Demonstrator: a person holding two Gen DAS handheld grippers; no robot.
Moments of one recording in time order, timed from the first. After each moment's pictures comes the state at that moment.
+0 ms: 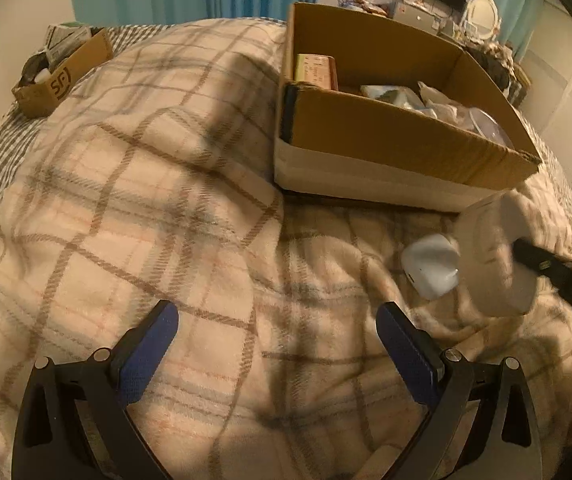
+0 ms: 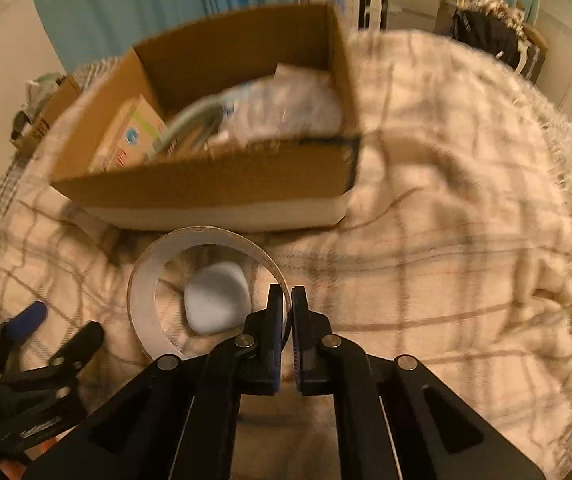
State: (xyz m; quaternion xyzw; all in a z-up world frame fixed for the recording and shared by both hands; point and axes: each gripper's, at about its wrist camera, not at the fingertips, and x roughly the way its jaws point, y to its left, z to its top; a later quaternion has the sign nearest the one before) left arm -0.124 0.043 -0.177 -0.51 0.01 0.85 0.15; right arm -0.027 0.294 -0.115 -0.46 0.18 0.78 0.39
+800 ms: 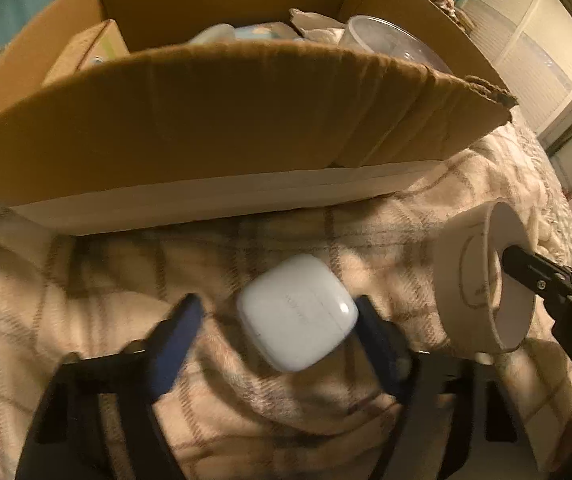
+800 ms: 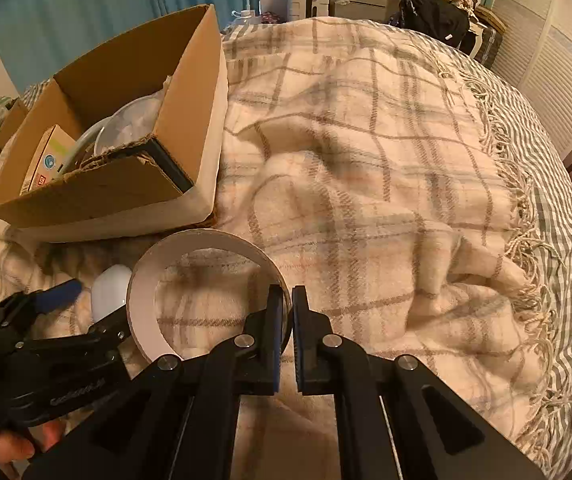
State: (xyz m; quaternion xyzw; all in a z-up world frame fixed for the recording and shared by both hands) left arm -0.151 0.157 -0.206 -0.56 0.04 0.78 0.28; right arm 0.017 0.343 -0.125 -0.47 0.19 0.74 0.44
